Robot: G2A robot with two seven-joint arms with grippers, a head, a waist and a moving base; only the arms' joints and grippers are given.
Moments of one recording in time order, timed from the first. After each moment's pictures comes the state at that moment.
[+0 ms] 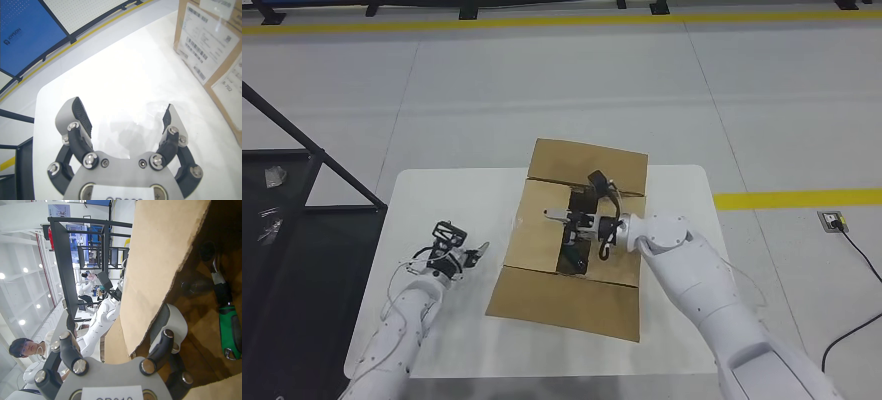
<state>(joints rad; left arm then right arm) 0.85 -1.21 -1.29 -0.89 1.57 -0.21 0.25 -0.29 -1.55 0.95 -0.44 0.24 -0.41 1.01</state>
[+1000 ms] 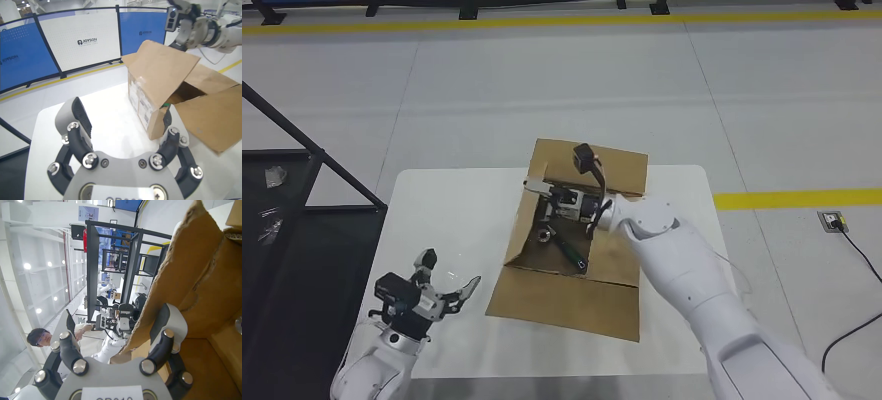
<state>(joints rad) 1.45 -1.14 -1.58 -1.69 1.37 -0.39 0.35 -0.23 -1.62 0.94 -0.49 0.36 -0.42 0.95</state>
